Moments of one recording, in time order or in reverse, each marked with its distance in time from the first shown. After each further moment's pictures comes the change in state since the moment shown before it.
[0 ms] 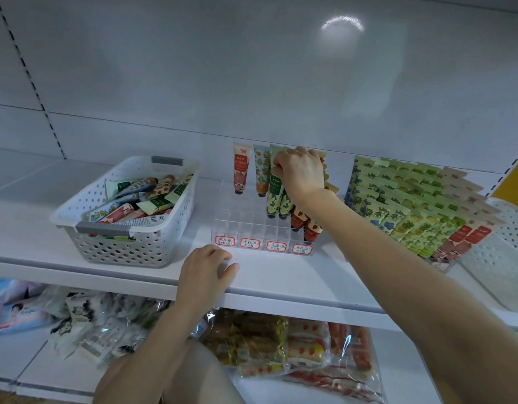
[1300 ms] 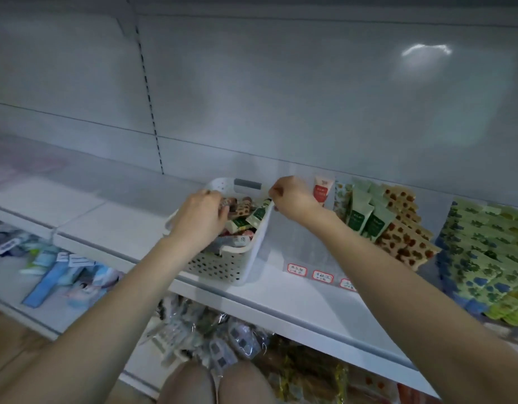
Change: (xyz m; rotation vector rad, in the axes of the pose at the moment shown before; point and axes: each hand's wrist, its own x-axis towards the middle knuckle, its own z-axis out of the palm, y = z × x) left_hand 0.067 -0.039 -0.156 0.385 0.166 -0.085; right_hand 0.043 -0.127 0.002 0.630 -0.369 -0.014
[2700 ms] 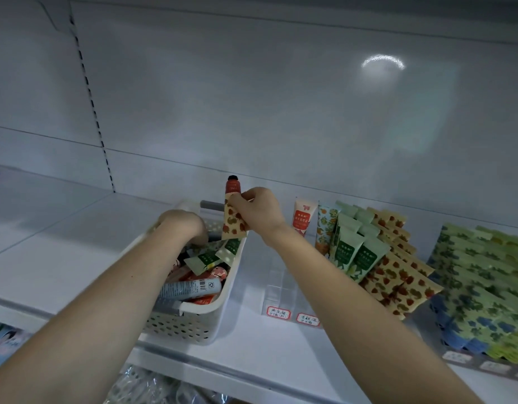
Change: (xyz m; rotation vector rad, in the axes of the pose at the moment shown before) left_hand 0.119 0.000 0.059 0.486 -0.887 -0.217; right_hand 0.045 -0.002 0.015 0.542 0.073 0.213
